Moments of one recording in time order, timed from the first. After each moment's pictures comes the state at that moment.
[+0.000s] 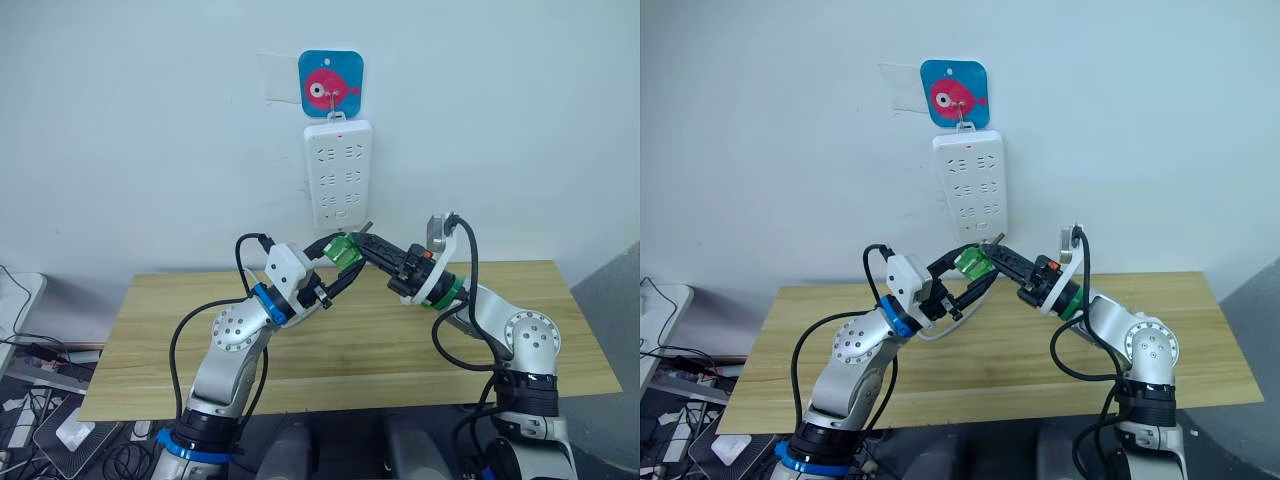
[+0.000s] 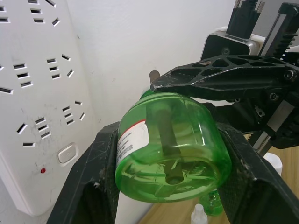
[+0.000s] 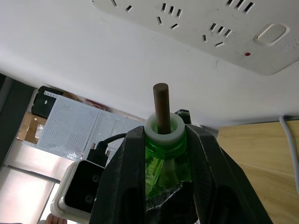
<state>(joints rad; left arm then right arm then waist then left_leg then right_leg) -0.21 0.23 -0.15 -0.19 -0.24 -0.03 -0.64 -0.40 -0.13 -0.20 -0.13 1.51 1.07 0.06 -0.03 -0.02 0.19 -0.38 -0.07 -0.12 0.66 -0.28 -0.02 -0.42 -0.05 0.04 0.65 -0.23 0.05</state>
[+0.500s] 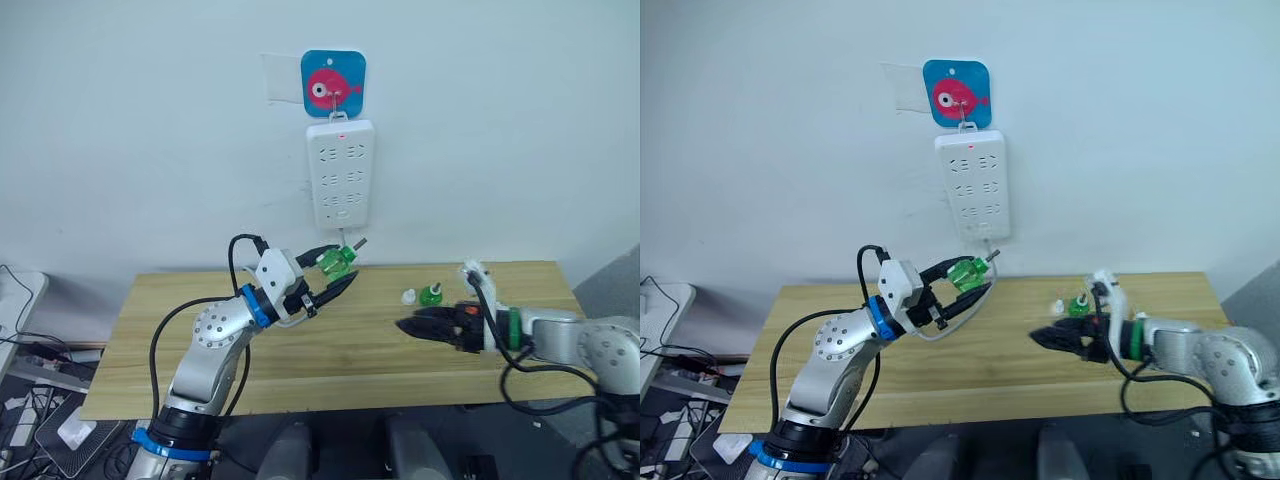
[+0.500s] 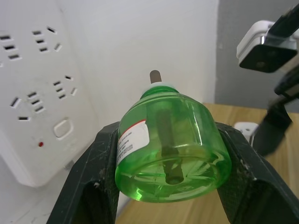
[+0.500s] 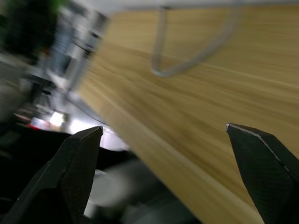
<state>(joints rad) -0.21 0.35 -0.13 -0.16 -0.29 0.00 -0.78 -0.22 -0.86 0.00 -0.26 1.07 1.10 0.54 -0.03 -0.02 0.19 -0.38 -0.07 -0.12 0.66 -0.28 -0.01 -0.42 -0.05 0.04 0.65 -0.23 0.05</state>
